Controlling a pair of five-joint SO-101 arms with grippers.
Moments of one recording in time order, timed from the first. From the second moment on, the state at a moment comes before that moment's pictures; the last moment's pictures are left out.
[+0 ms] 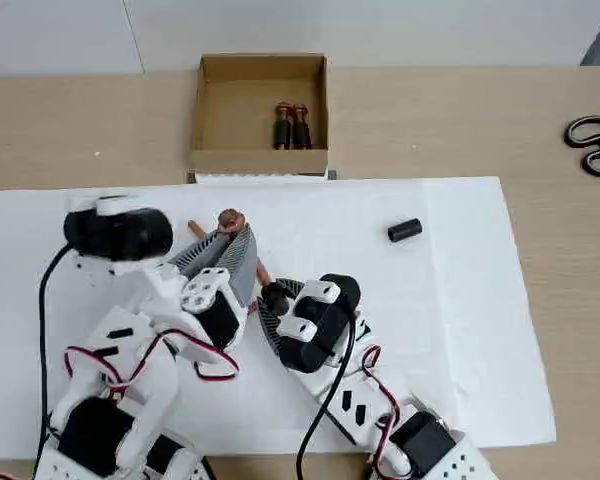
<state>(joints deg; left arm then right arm) 23.3 -79.8 54.6 52.7 31.5 -44.7 -102.9 91.9 31.7 4.0</state>
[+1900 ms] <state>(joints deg) 27.3 -82.6 62.5 52.4 28.3 -44.4 -102.9 91.7 31.7 4.0</state>
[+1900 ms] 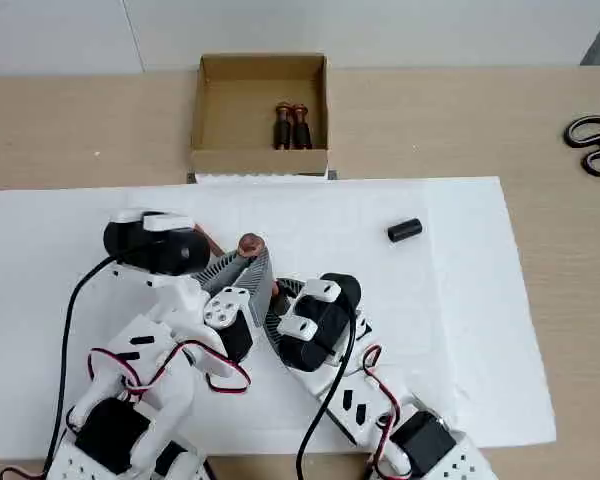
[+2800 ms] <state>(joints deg) 33.5 -83.4 68.3 59.4 26.1 -44.5 -102.6 89.9 32.8 5.9</state>
